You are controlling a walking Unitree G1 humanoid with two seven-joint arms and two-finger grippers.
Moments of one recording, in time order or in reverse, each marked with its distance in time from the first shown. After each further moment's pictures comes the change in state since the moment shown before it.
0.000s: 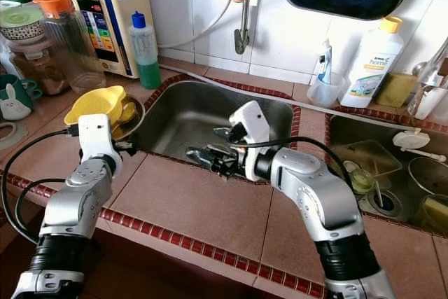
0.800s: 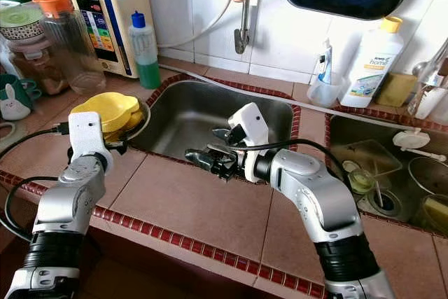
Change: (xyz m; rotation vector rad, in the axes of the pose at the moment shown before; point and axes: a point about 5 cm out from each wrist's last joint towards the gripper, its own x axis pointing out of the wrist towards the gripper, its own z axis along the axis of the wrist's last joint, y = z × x) left arm 0.001 0.019 0.005 0.057 0.019 0.132; right arm 0.000 -0.002 0.000 -0.011 -0.012 -0.010
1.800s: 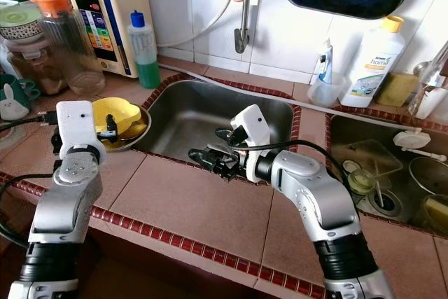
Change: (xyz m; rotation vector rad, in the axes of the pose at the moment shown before) left arm -0.029 0.006 0.027 -0.087 -0.224 0.131; right arm 0.001 -0.005 -0.004 0.000 0.000 -0.018
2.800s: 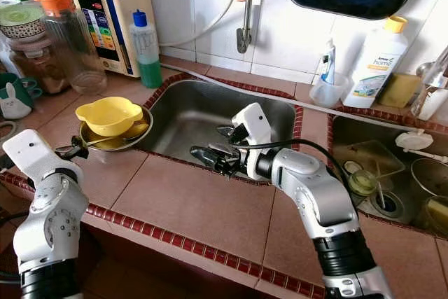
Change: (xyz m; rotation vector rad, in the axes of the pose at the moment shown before) left arm -0.007 0.029 -0.026 -0.346 0.148 0.165; right arm 0.001 -0.005 -0.001 -0.018 -0.009 -0.016
